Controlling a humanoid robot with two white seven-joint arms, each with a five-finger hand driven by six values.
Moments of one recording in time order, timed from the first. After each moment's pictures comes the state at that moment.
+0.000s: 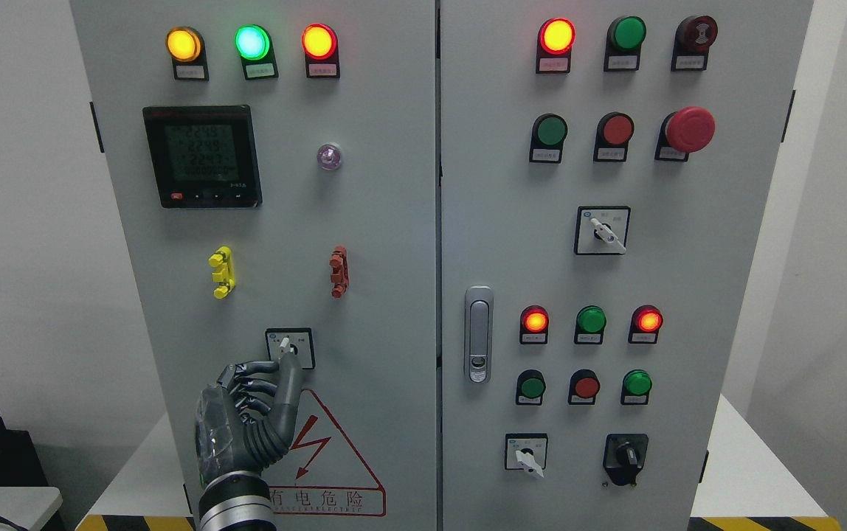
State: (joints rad) left arm -0.44 -0.12 -0.15 -1.88 -0.26 0.60 0.46; right arm 0.12 0.12 0.00 -0.11 0.00 0.01 -0.06
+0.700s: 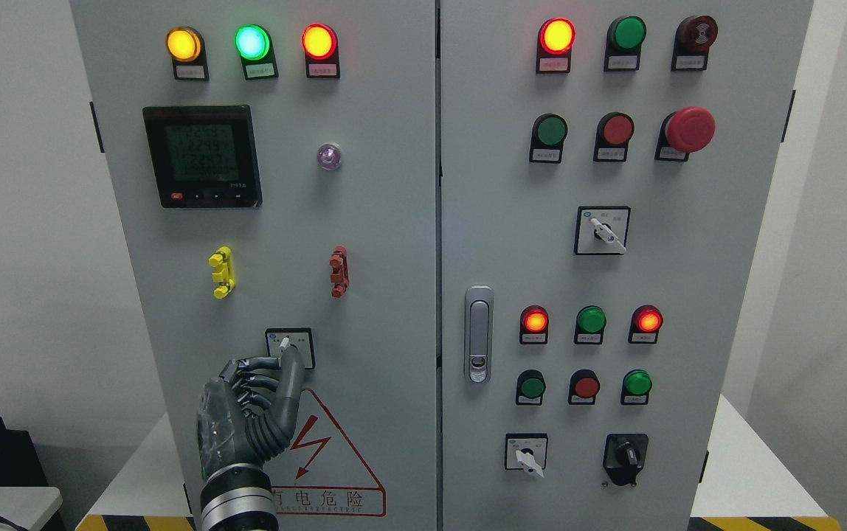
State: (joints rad) left arm -0.46 -0.12 -0.15 -1.88 -0.25 0.63 0.46; right arm 0.12 0.12 0.00 -0.11 0.00 0.01 -0.06
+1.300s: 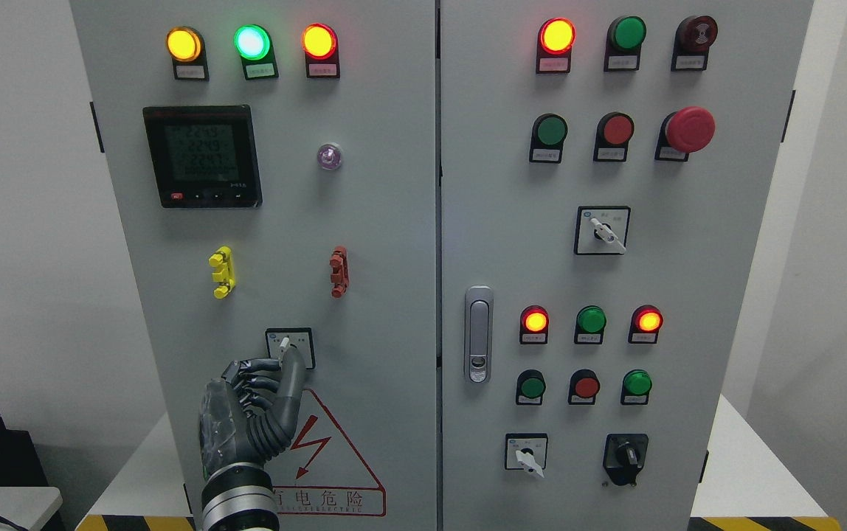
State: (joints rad) left arm -0.47 -0.12 -0.15 -1.87 -0.24 0.65 0.46; right arm 0.12 0.12 0.00 -0.11 0.00 0.01 -0.06
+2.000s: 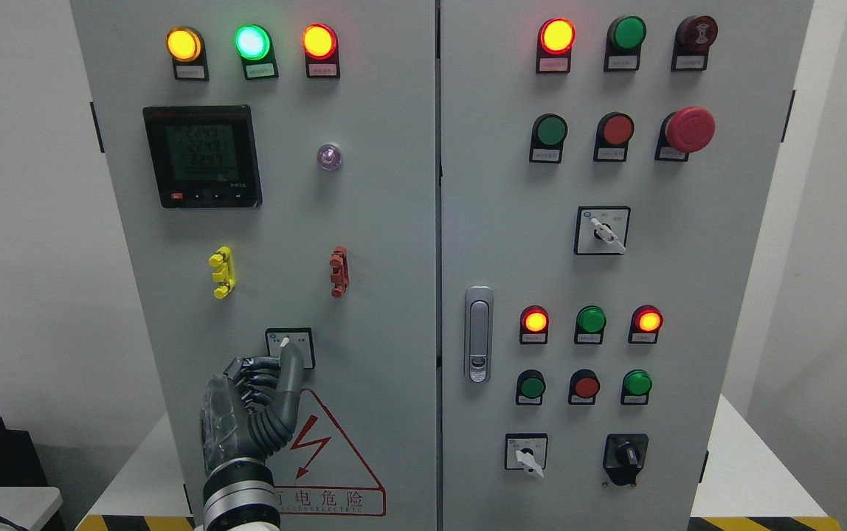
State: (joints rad) left arm -0.48 -0.12 -0.16 -1.87 -0.24 0.66 0.46; right arm 0.12 0.12 0.00 -0.11 0.00 0.01 -0.06
